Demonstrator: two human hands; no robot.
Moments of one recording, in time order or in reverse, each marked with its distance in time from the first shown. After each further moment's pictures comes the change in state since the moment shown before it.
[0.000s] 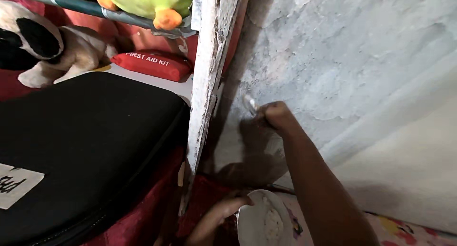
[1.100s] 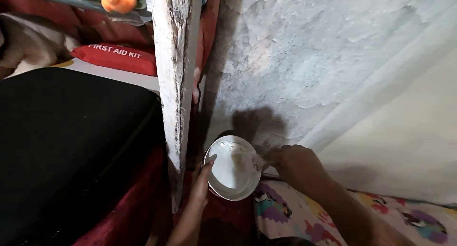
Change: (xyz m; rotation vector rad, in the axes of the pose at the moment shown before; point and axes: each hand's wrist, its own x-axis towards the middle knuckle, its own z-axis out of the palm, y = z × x) left_hand 0.001 0.010 -0.019 -0.605 0.558 0.432; right_hand -0.138 0.074 -0.048 -0.998 -0.189 -0.464
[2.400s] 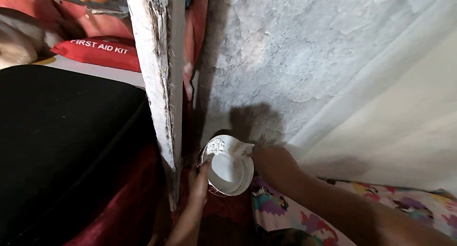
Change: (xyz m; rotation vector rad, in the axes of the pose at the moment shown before) left_hand -0.005 -0.003 0.009 0.117 0.140 0.001; right_hand 0.022 -0.054 -0.012 -0.130 -0.431 0.202
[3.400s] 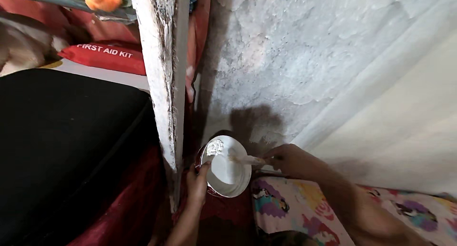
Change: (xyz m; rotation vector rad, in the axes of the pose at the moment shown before) left_hand 0.004 0.000 -0.007 0.037 0.009 0.078; right_hand 0.019 0.086 0.023 0.583 -0.015 -0.122
